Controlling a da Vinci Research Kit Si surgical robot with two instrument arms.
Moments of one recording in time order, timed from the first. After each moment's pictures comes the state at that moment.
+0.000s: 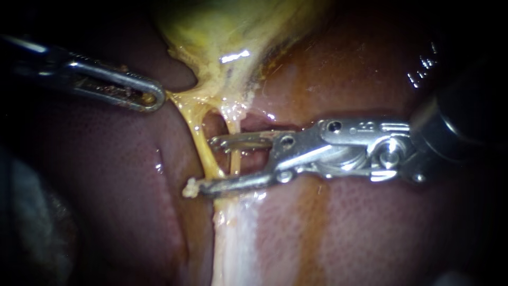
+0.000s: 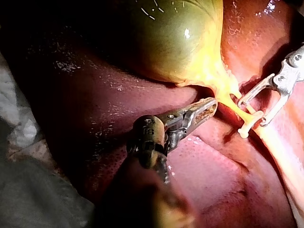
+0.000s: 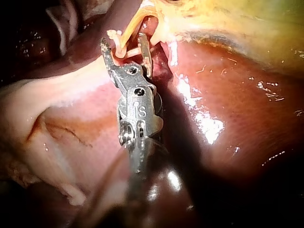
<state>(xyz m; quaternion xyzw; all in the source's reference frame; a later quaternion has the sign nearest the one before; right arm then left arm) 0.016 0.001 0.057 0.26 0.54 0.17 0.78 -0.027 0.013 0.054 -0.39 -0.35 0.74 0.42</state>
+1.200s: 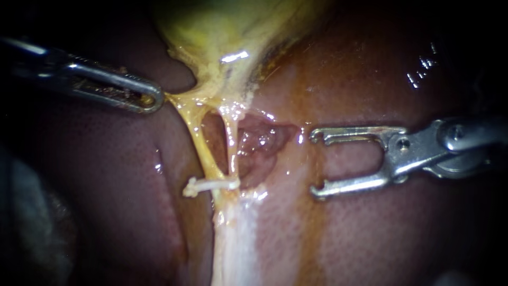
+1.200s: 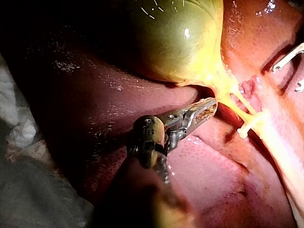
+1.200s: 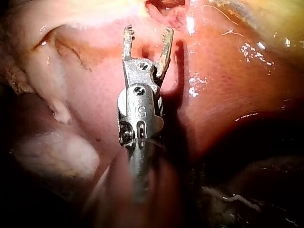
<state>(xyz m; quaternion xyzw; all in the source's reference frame) 0.003 0.002 0.054 0.20 0.56 0.10 0.80 -0.028 0.013 0.054 -0.39 -0.35 0.74 0.42</state>
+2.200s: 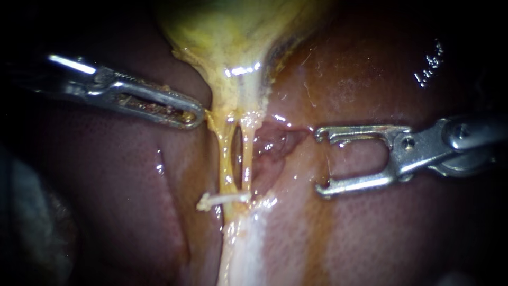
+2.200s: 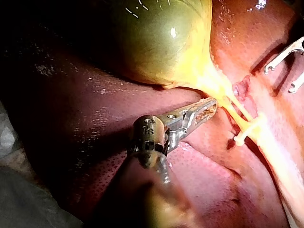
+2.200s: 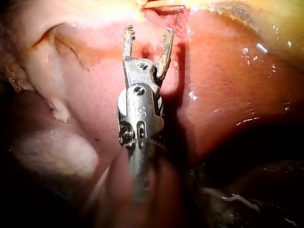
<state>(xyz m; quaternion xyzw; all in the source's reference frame) 0.003 0.002 0.054 0.20 0.56 0.10 0.80 -0.033 0.012 0.058 -0.39 -0.35 0.74 0.41</state>
